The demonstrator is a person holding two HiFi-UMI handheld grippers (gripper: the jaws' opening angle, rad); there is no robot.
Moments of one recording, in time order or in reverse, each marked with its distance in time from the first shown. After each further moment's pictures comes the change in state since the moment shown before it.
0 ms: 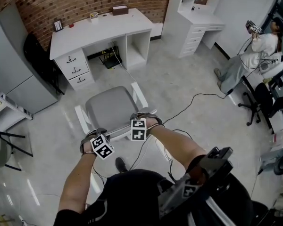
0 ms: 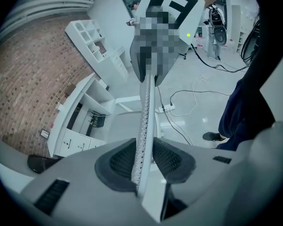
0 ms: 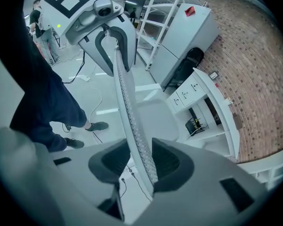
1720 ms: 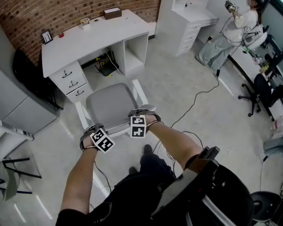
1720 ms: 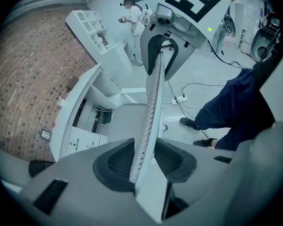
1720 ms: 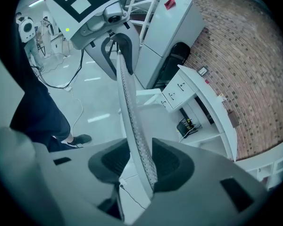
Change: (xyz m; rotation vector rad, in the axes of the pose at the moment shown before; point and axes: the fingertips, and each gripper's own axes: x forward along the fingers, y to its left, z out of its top) left arm 0.061 0.189 -0.038 0.026 0.065 -0.011; right arm 0.070 -0.147 0.067 0.115 -0.009 -0.055
